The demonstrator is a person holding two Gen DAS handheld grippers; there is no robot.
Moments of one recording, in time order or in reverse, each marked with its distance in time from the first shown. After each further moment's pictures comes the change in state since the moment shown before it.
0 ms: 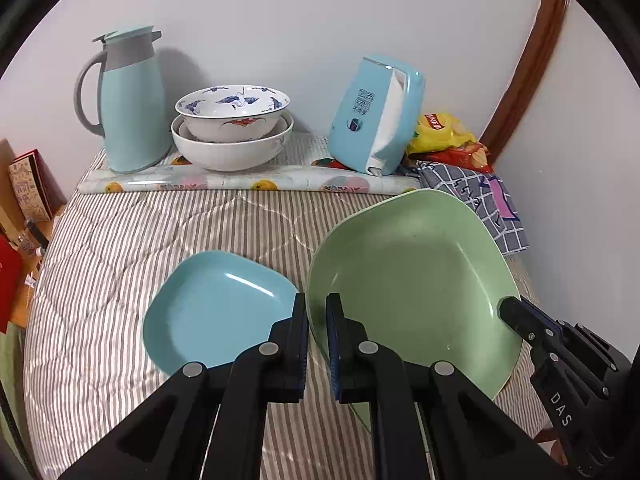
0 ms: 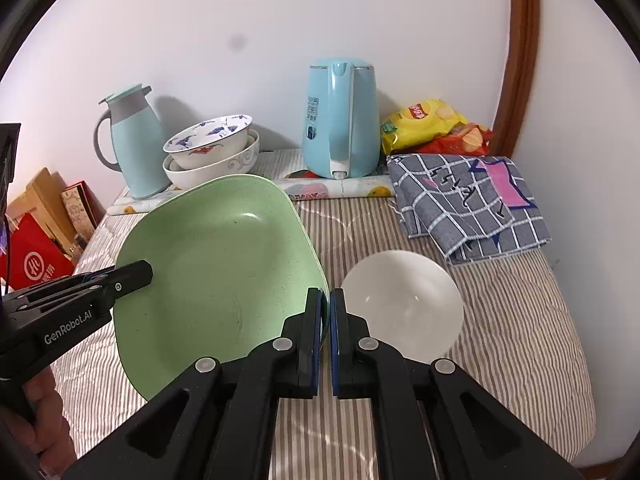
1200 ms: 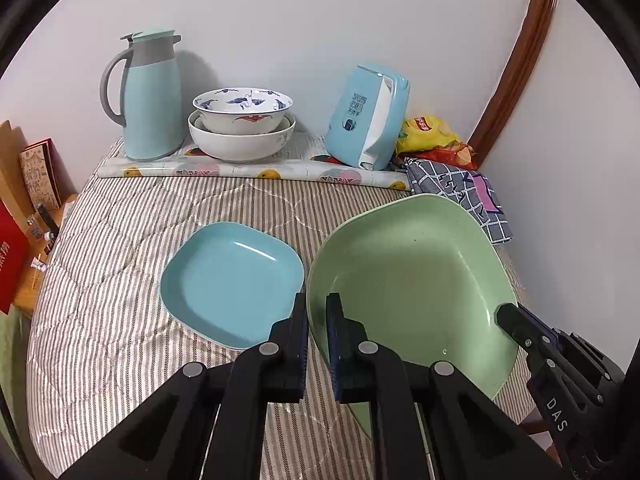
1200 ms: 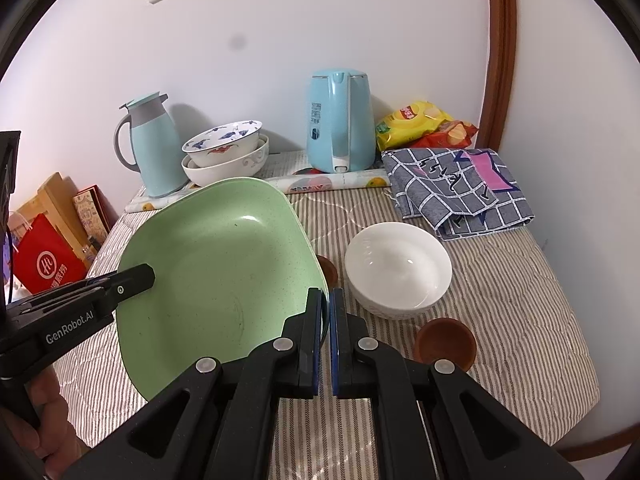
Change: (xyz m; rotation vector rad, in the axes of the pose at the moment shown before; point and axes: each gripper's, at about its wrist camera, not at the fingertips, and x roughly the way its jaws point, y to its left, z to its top) left arm -0.044 0.001 -0.033 -0.013 -0.032 -0.008; right arm -0.049 0.008 -0.041 0.024 -0.037 0.006
